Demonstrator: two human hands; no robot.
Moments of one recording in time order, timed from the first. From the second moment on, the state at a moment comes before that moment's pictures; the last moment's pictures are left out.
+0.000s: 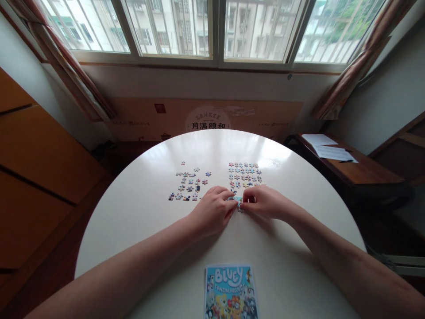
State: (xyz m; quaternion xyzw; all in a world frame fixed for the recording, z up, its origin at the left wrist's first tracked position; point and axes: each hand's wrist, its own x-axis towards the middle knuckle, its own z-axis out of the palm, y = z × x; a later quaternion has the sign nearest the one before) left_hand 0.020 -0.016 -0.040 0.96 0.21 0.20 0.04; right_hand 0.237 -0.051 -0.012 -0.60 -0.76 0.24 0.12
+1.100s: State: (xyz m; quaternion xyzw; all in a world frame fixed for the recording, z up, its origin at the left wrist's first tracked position) left_hand 0.021 -0.015 -0.039 0.96 0.20 0.20 0.06; right_hand 0.242 -0.043 -0.019 -0.61 -0.71 0.32 0.15
